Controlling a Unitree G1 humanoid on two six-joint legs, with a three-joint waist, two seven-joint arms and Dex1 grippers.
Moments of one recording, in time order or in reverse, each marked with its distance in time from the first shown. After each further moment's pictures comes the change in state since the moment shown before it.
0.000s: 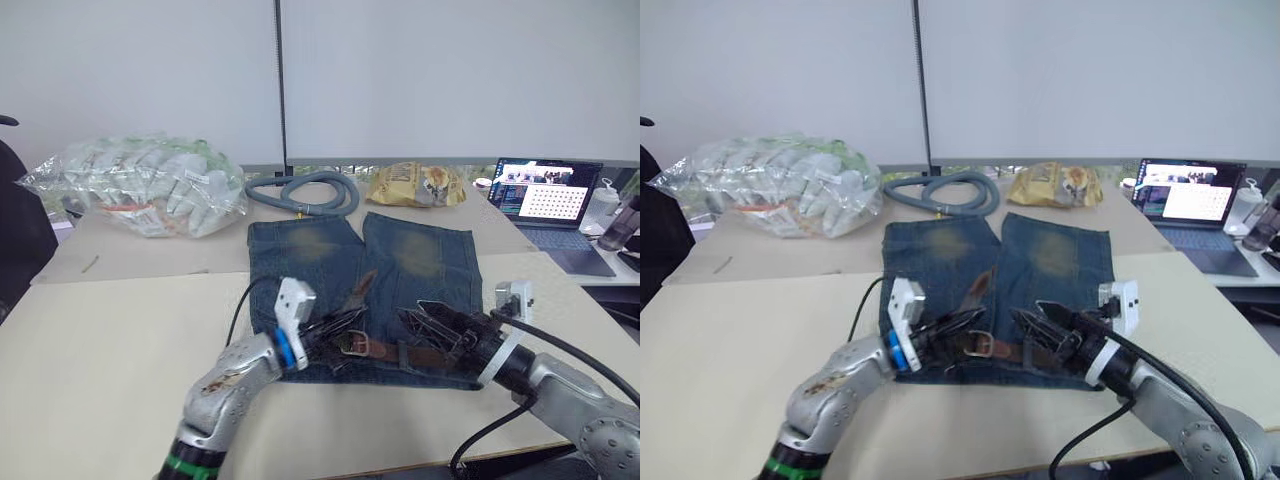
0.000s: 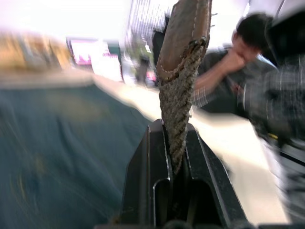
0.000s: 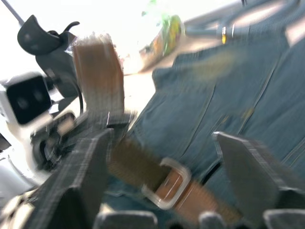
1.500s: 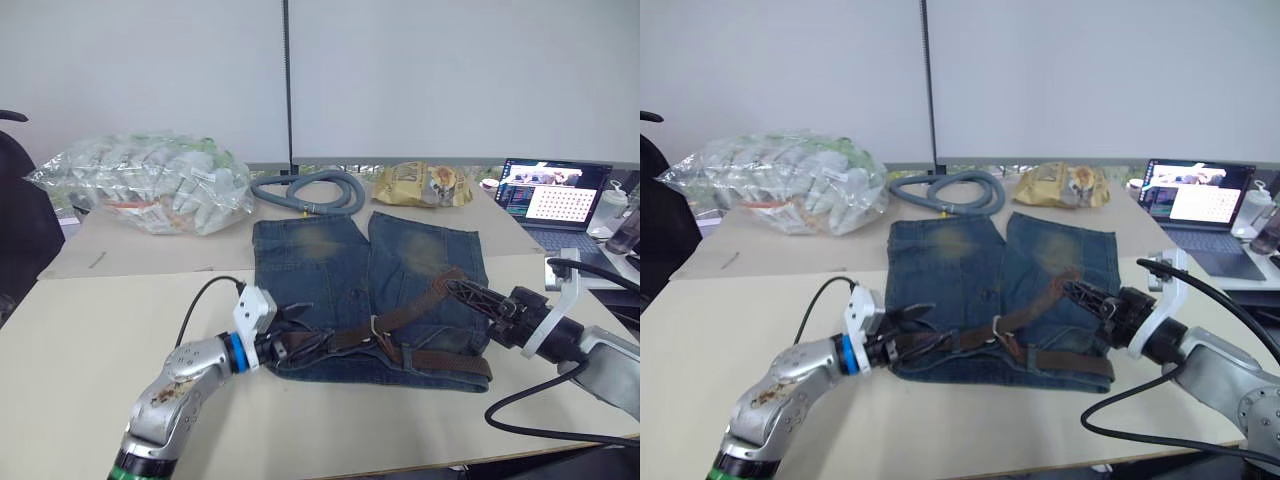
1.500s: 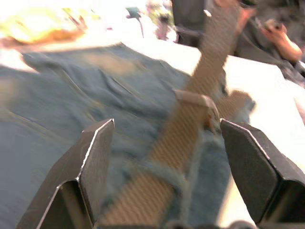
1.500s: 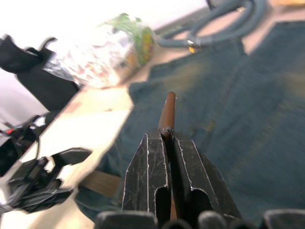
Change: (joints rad) left arm -0.013 0.115 0.063 -0.053 0.107 -0.079 -0.100; right arm -0.181 0.013 -0.316 0.087 0.374 0.384 -0.282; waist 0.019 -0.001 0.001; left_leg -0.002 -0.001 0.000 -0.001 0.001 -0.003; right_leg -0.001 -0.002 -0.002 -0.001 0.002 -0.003
